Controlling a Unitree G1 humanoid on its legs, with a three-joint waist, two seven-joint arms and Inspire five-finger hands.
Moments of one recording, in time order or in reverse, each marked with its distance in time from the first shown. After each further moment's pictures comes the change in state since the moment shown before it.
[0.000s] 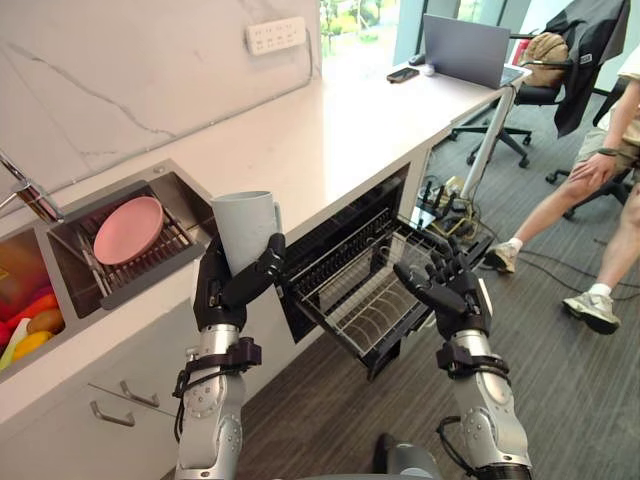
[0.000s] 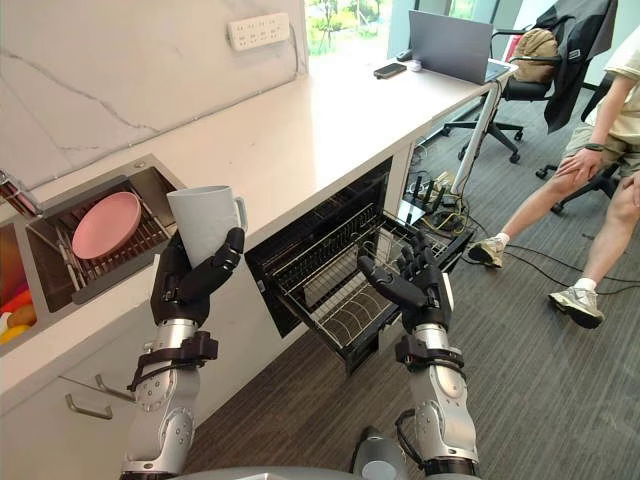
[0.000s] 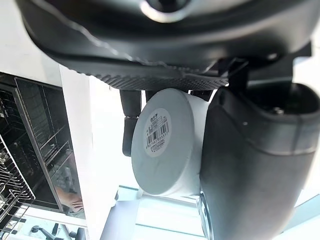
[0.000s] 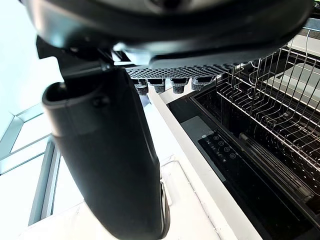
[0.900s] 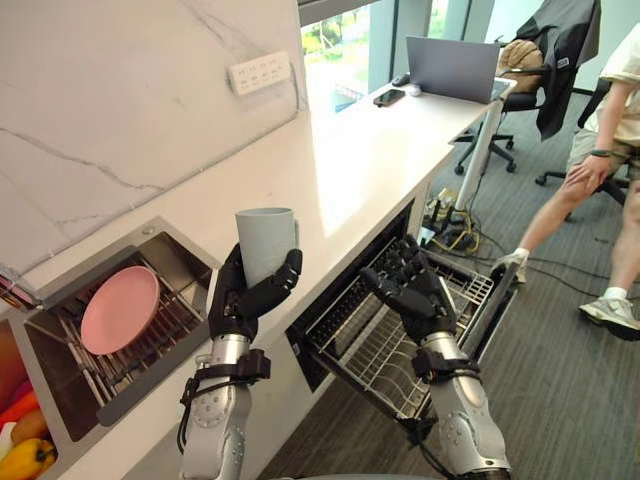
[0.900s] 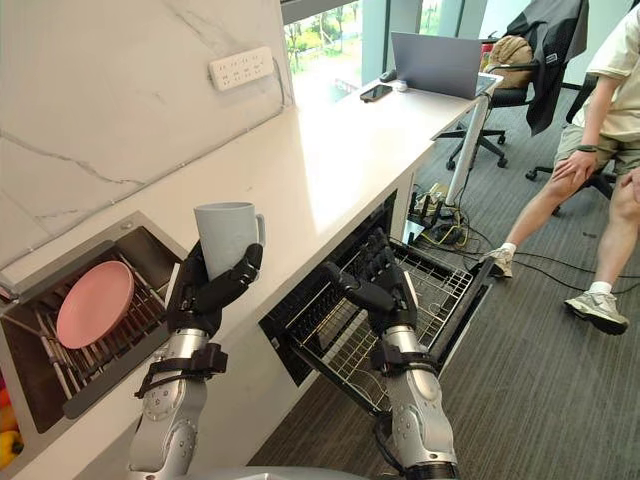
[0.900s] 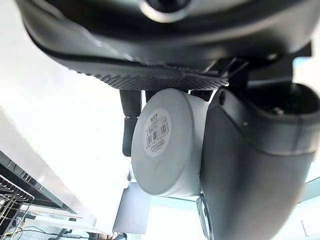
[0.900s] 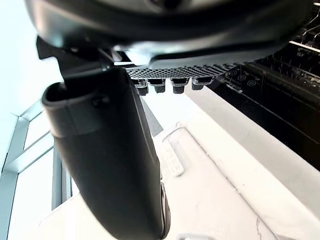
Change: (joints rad) left arm 0.048 0.016 -0.079 0.003 0.029 0.014 -0.008; right arm 0.014 0.061 0.107 -0.030 0.073 0.004 0.134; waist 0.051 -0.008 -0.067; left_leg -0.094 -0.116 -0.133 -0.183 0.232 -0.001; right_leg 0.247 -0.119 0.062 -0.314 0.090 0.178
